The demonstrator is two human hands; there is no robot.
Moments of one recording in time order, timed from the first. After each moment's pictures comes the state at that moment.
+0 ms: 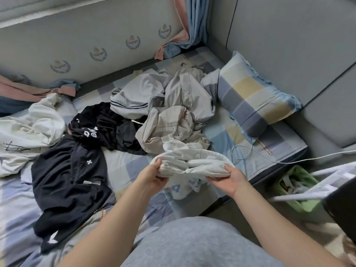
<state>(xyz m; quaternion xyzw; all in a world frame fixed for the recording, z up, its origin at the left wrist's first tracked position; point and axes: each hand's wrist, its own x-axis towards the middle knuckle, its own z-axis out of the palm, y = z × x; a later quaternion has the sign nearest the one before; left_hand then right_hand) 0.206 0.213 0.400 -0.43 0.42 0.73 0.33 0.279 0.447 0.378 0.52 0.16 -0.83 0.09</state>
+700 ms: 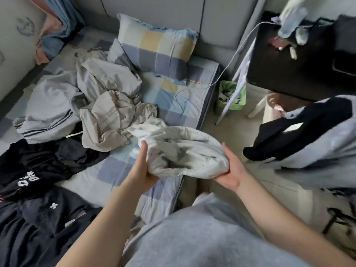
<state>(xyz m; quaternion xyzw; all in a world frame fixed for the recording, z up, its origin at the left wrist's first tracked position) 0.279 0.124 0.374 -0.09 0.48 0.58 0.65 0.500 0.264 0.385 0.49 0.10 -0.85 -0.17</state>
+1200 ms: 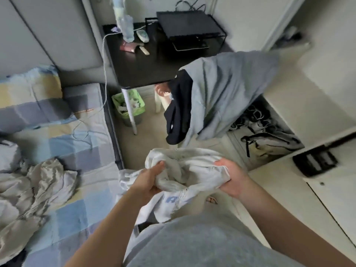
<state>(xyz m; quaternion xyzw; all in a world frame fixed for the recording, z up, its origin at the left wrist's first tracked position) 0.481 0.219 0.384 0.17 0.57 0.27 0.76 0.729 0.184 0.430 0.65 0.03 -0.64 -0.40</state>
